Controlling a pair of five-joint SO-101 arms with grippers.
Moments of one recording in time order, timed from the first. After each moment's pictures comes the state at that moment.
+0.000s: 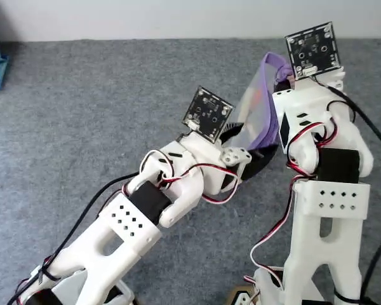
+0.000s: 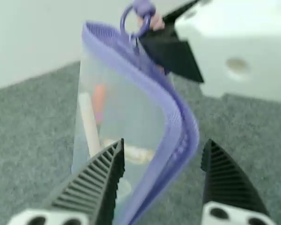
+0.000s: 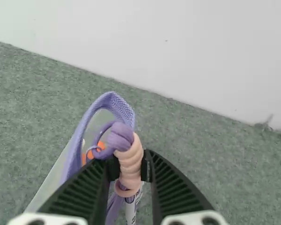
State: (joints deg) left arm 39.8 -30.0 35.4 32.5 12.8; right arm 2.2 -31.7 10.8 55.6 20.3
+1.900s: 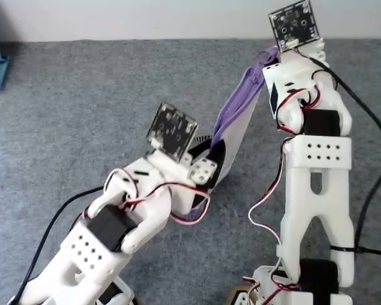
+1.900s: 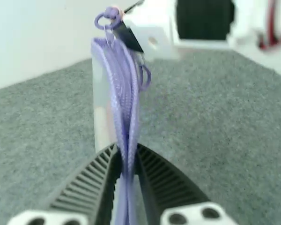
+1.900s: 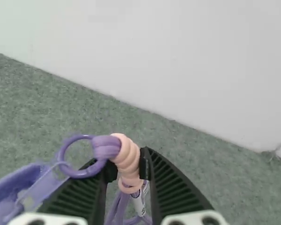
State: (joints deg) left arm 38.5 -49.5 40.5 46.5 12.4; right arm 1.9 -13.3 2.1 42.6 22.4
